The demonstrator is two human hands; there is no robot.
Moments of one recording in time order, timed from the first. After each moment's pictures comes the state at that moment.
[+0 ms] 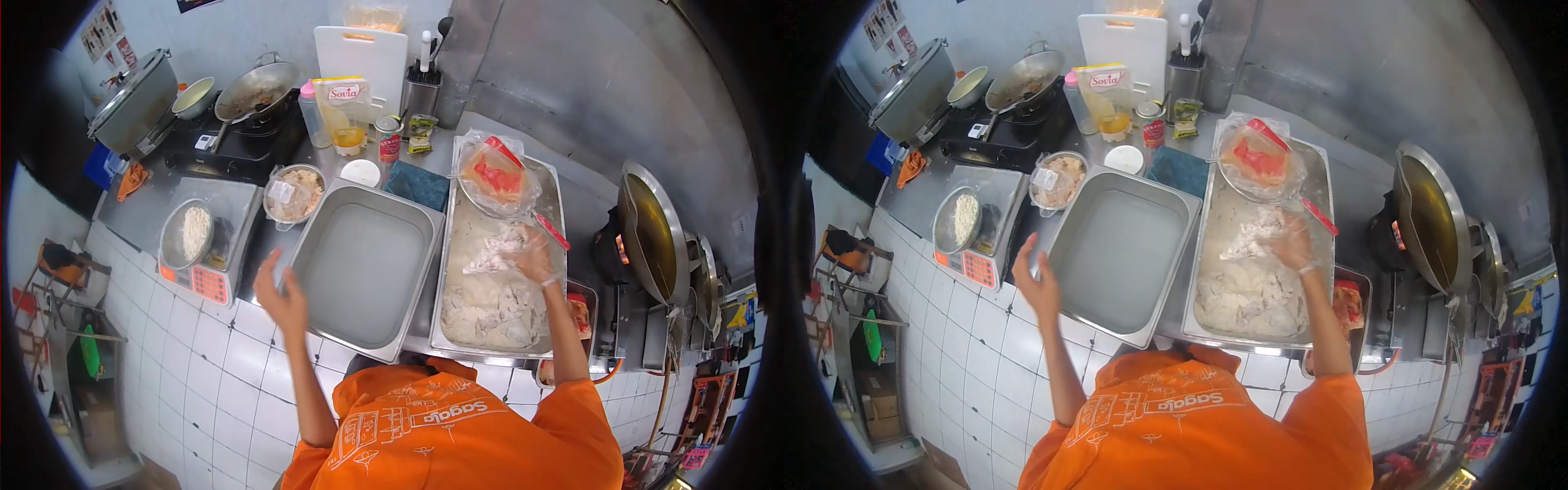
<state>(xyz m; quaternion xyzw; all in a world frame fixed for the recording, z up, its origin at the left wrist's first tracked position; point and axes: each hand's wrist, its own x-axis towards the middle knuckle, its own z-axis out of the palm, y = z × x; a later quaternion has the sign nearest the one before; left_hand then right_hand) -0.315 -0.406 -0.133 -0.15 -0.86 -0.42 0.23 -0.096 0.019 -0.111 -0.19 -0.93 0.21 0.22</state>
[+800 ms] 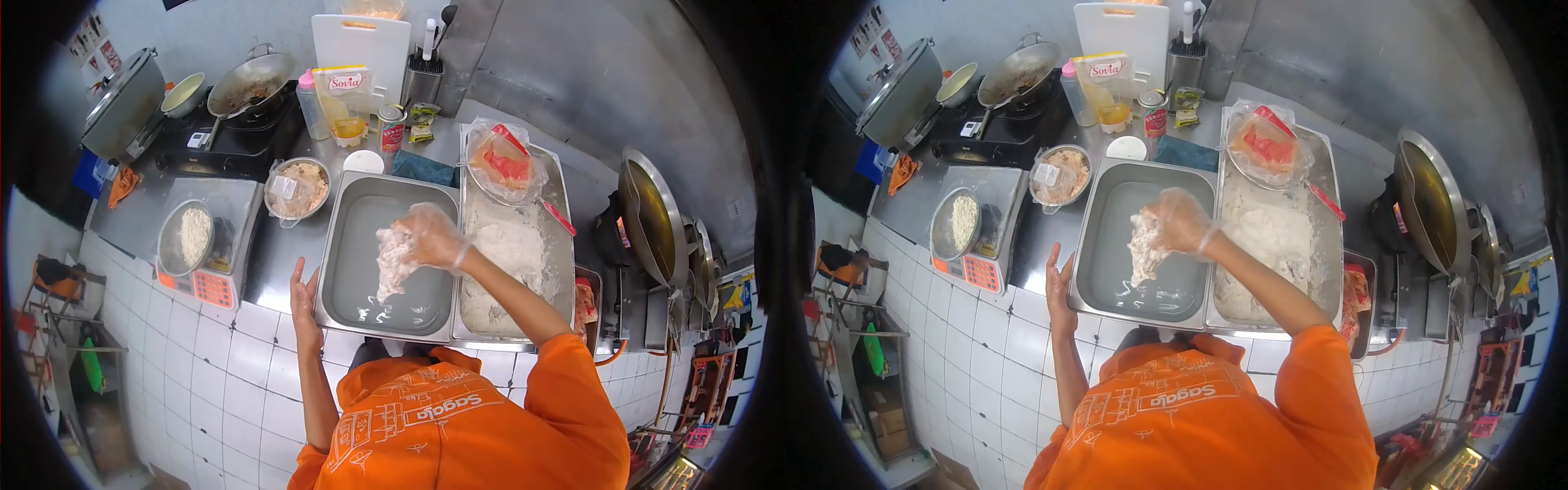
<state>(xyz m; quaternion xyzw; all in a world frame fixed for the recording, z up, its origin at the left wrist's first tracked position) -0.300 -0.427 -0.157 -0.10 -0.61 -0.76 -0.20 -0.249 -0.131 -0.102 0.08 -0.98 0.13 0.16</state>
